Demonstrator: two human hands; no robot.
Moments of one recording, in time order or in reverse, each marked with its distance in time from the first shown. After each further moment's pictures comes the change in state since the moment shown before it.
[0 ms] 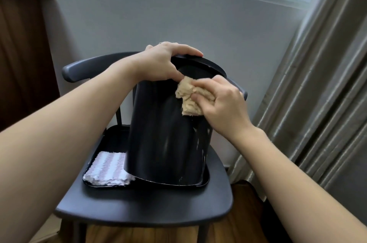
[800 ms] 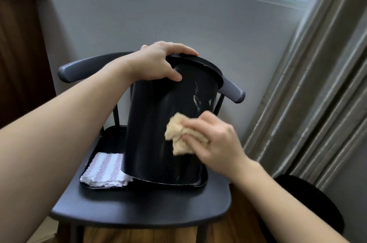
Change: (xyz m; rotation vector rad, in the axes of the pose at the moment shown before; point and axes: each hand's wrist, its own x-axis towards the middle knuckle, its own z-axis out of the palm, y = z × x) left_hand 0.004 -0.007 -0.001 -0.065 -0.021 -0.041; right_hand -0.064 0.001 0.008 0.076 -0.100 -0.154
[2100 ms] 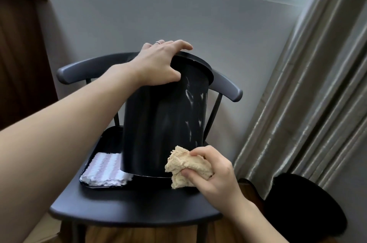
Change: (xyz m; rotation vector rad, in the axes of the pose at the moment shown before) left_hand 0.006 0.014 0.016 0.245 0.139 0.030; right_hand -0.075 0.001 0.027 0.394 0.072 0.271
